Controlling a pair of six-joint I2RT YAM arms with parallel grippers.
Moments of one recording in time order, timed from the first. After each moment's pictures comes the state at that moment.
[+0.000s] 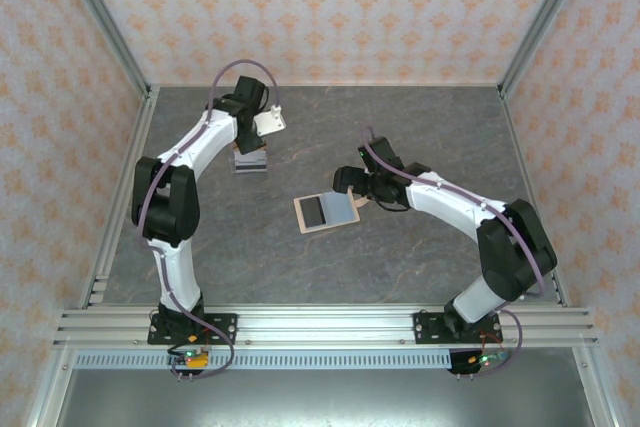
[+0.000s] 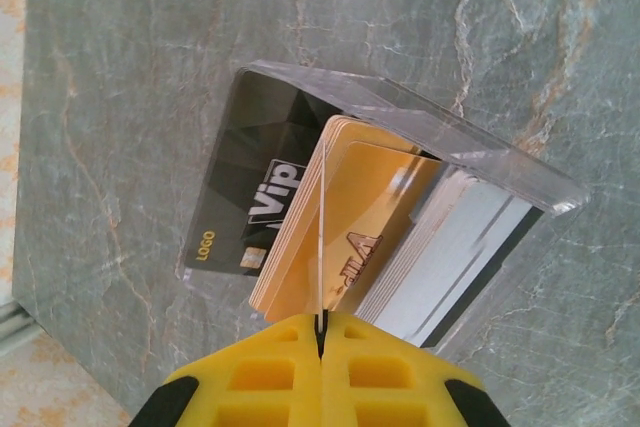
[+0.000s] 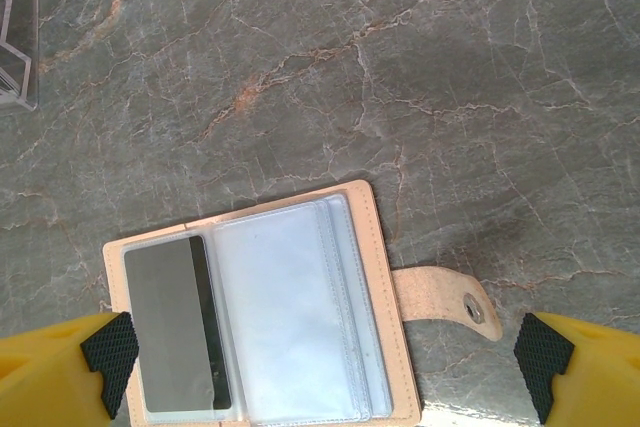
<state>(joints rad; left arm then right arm) -0.21 1.98 1.66 -0.81 -0.21 0.90 0.58 1.56 1.02 -0.41 -0.03 0.65</state>
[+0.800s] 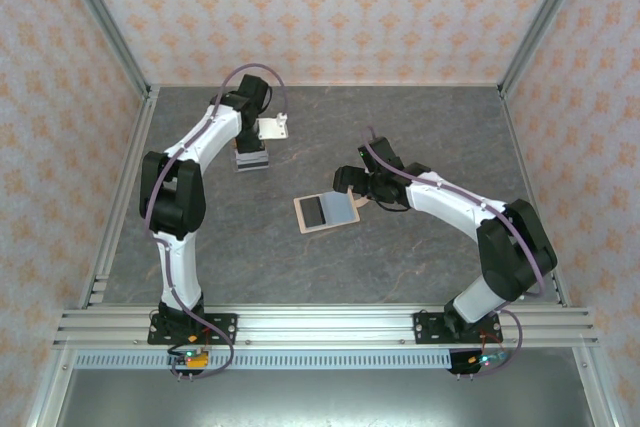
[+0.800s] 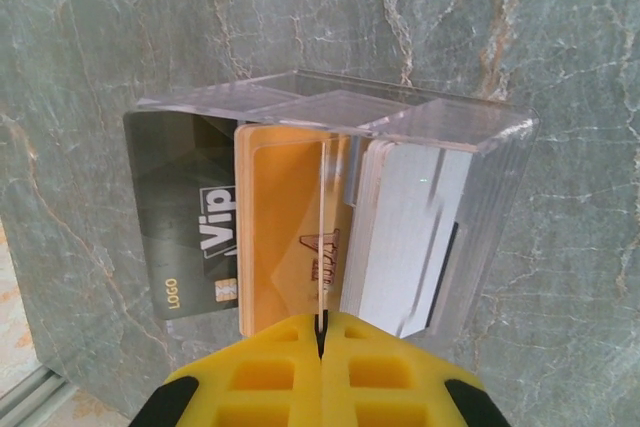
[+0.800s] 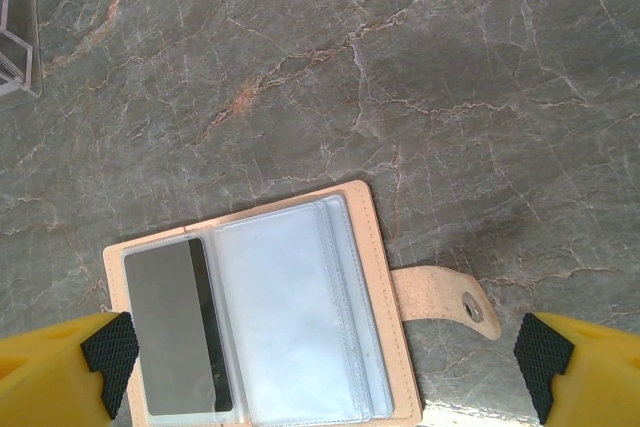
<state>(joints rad) -0.21 2.05 1.76 -0.91 -0.19 1.09 0.58 1.56 1.02 -0.41 -0.03 0.67</state>
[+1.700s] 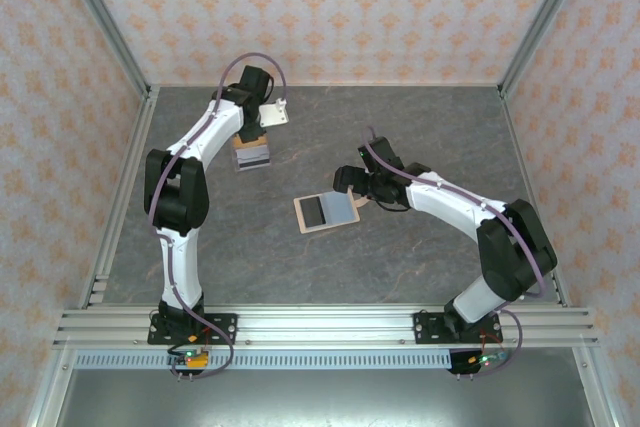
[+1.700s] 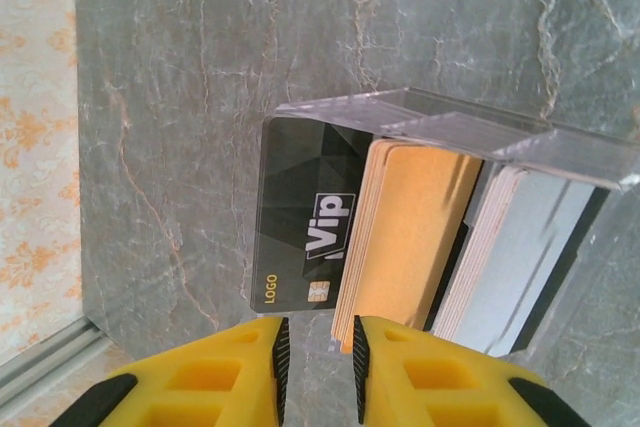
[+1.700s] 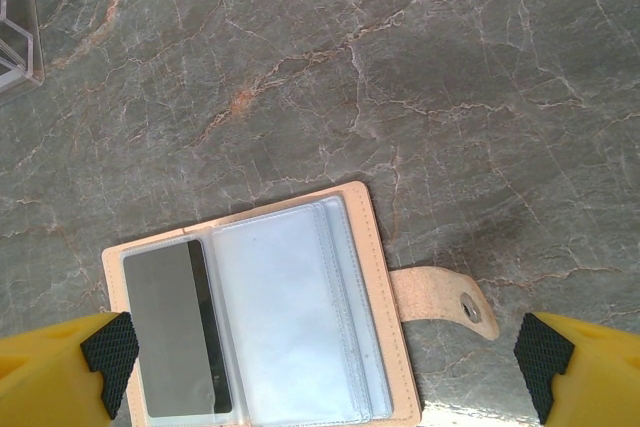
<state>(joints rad) -0.21 2.09 1.84 -0.86 -0.26 0.97 0.58 1.56 1.02 -0.41 -0.03 0.67</state>
